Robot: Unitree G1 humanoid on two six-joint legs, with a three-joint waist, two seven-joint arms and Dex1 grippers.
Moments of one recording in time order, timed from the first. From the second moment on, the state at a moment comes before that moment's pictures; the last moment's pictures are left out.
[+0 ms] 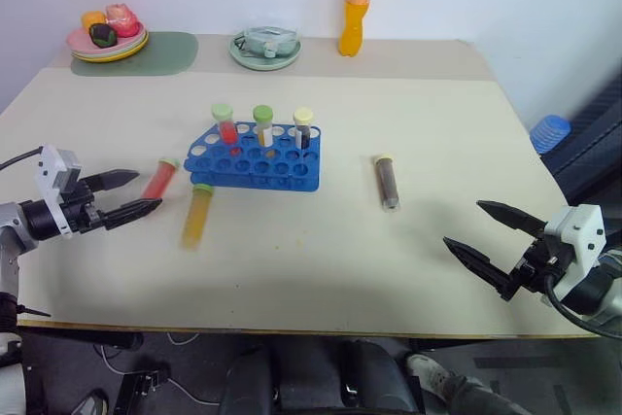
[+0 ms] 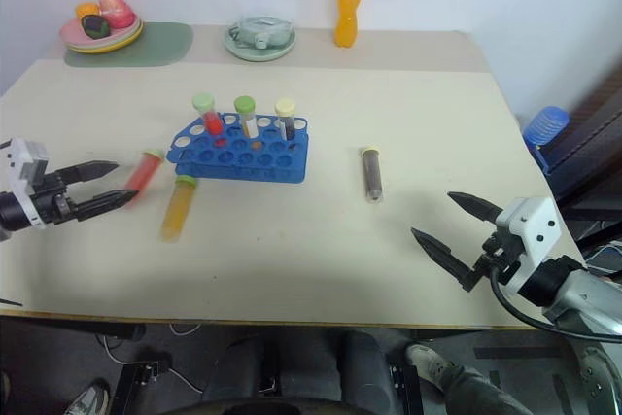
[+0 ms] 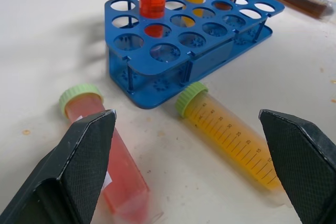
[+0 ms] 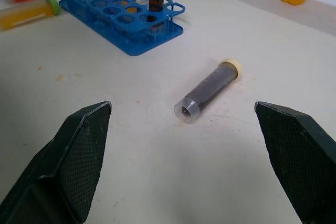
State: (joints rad) left arm -0.33 0.92 0.33 0.49 -0.45 0.20 -1.32; right arm 0.33 -0.69 -0.52 -0.61 0.62 0.41 0.81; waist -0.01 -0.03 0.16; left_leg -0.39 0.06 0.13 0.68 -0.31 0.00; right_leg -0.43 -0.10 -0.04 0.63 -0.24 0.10
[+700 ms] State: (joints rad) left arm -0.36 0.84 0.32 0.30 -0.49 0.21 -1.30; right arm 0.21 -0.73 -0.47 -0.60 0.57 0.47 0.74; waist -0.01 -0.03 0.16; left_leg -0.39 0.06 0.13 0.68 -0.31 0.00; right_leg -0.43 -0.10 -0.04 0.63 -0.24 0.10
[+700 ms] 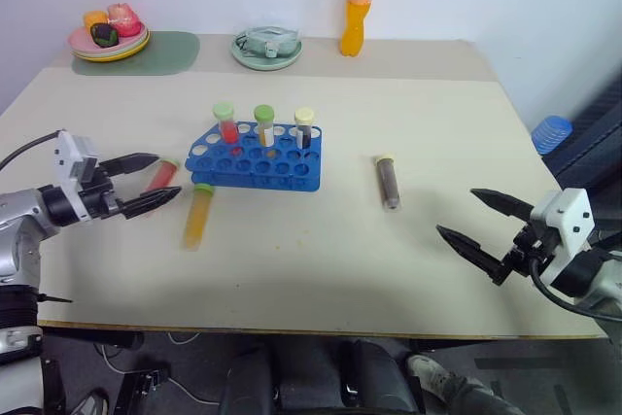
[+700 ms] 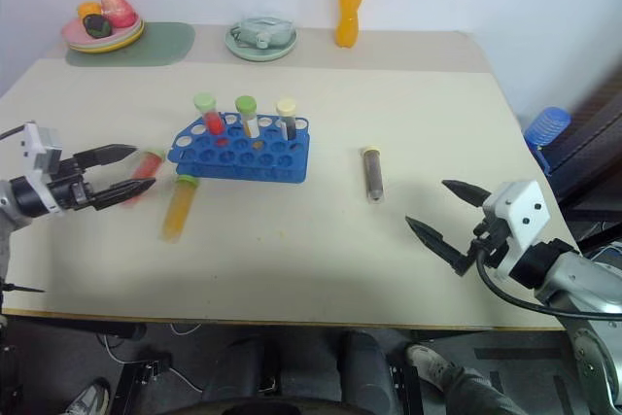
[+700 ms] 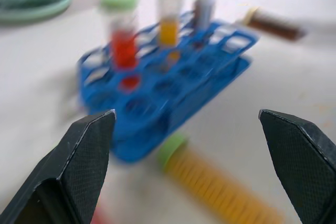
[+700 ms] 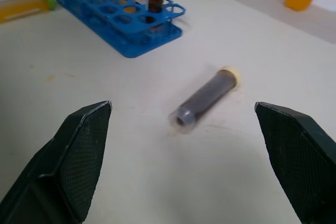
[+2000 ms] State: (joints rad) left arm -0.39 0.70 0.09 0.09 -0.46 0.22 -1.29; right arm -1.13 -0.43 0.08 0.69 0.32 1.31 0.32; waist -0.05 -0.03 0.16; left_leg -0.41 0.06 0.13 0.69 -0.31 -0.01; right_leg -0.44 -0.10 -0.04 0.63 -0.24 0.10
